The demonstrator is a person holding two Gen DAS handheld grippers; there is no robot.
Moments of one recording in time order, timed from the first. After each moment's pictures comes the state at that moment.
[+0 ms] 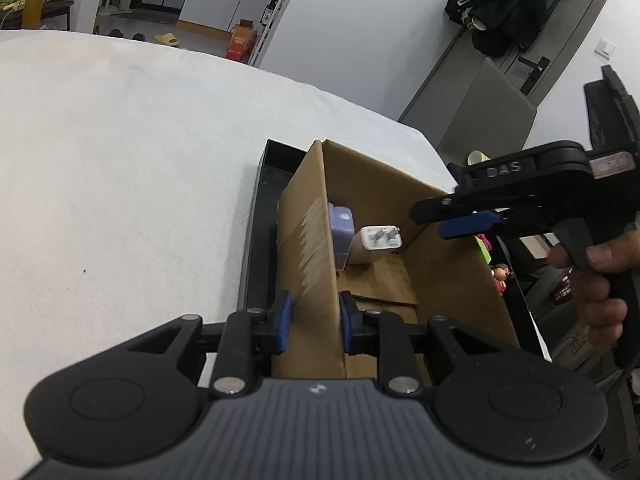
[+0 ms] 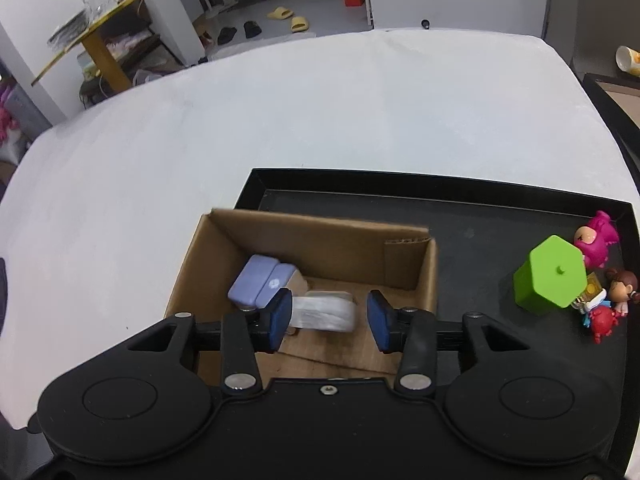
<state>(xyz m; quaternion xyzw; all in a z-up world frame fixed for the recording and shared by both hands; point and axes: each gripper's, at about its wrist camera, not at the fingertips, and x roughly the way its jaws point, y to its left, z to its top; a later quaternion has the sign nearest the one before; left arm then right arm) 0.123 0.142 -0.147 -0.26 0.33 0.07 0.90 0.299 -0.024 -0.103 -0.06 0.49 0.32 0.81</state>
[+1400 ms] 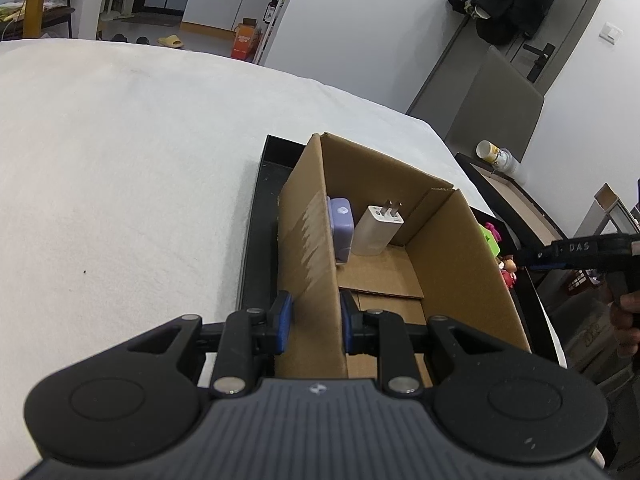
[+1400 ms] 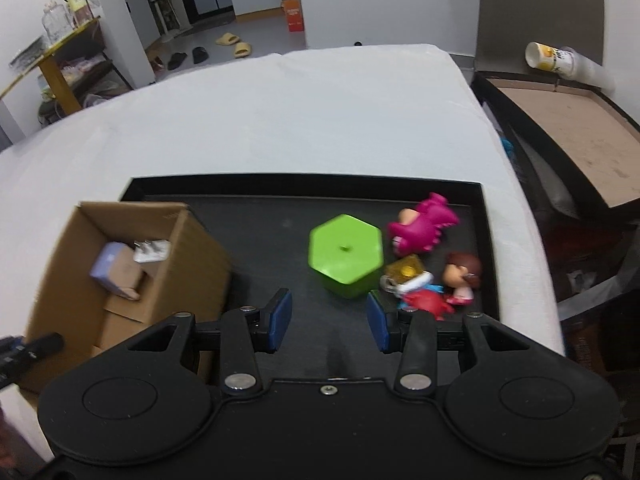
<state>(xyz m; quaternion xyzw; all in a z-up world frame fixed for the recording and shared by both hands) 0.132 0.129 -0.144 -0.24 0.34 0.08 0.90 0.332 -0.153 -0.119 -0.08 0.45 0.26 0.85</state>
